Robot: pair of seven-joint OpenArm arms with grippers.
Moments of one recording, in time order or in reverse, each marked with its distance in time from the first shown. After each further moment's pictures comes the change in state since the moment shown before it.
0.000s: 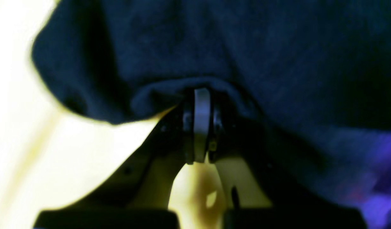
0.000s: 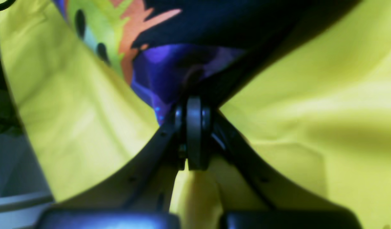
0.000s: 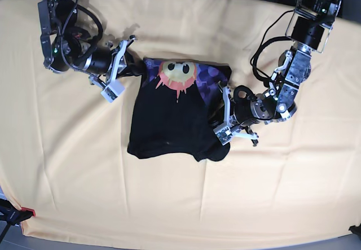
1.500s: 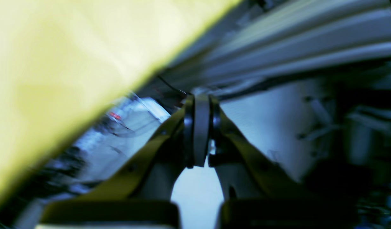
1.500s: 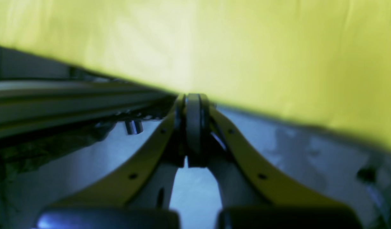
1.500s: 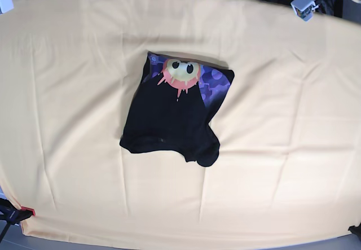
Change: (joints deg) left arm 74.4 -3.1 -60.2 46.8 -70.2 -9.3 51.0; right arm -46.8 -3.6 63.6 21.2 34.1 0.4 -20.7
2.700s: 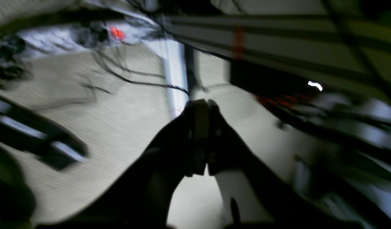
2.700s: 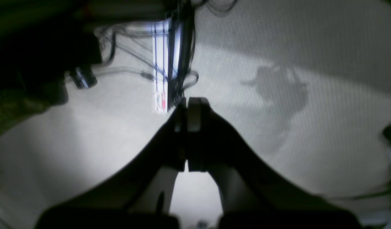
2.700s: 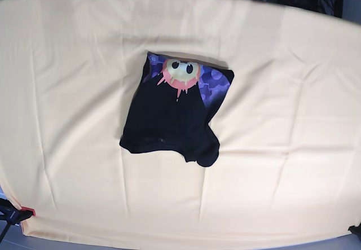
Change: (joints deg) left arm -36.2 10.1 38.2 -93.2 69.7 5.3 -73.2; right arm 32.0 8.0 -59.5 -81.3 -66.8 -8.5 68.0
